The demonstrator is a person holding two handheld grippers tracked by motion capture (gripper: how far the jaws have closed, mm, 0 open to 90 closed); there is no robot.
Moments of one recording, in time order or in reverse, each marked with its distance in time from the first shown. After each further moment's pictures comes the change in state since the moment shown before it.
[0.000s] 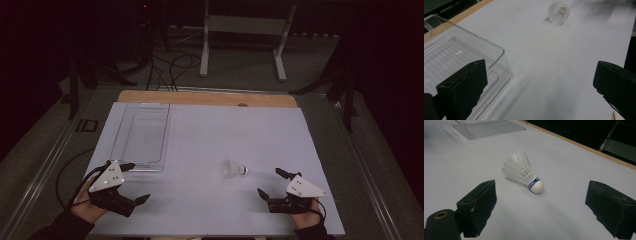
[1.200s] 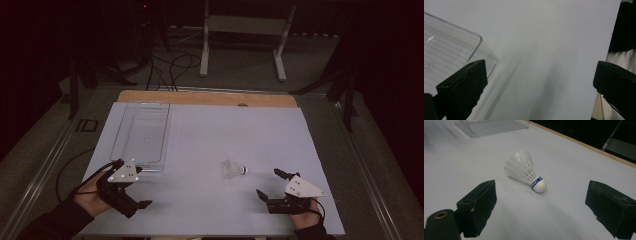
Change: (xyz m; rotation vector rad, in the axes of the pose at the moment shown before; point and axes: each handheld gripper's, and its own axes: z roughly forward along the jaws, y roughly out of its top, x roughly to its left) left arm 0.002 0.019 0.015 0.241 -0.148 0.075; right arm 0.002 0.000 0.002 0.012 0.015 0.000
